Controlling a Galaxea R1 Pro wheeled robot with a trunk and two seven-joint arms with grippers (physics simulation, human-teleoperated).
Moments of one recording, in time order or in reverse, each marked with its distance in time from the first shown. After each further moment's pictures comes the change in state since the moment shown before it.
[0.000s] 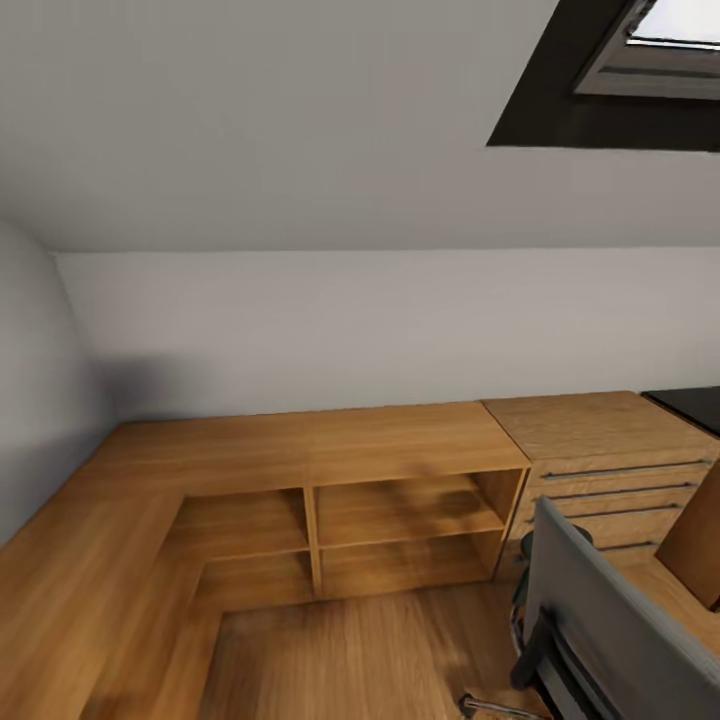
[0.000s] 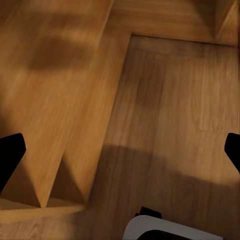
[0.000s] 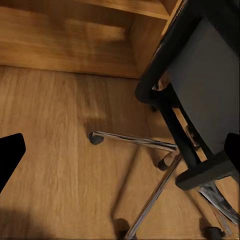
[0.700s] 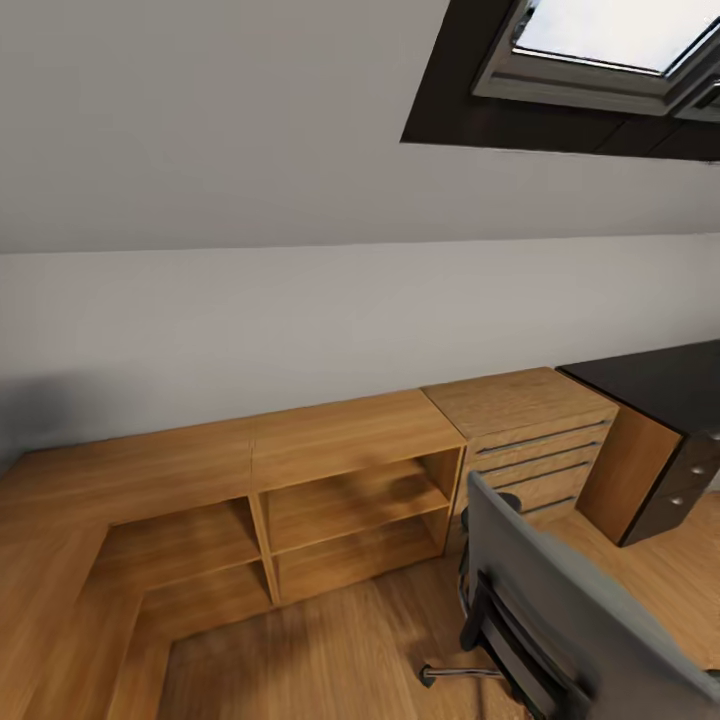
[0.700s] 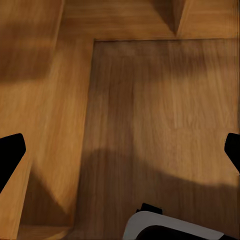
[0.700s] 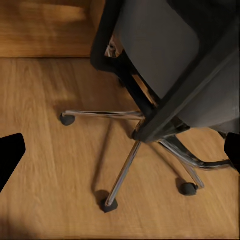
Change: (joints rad) left arm 0.000 0.000 0.000 0.000 0.000 0.001 0.000; right arm 0.000 -0.001 0.000 0.000 0.000 0.000 0.000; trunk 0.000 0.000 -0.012
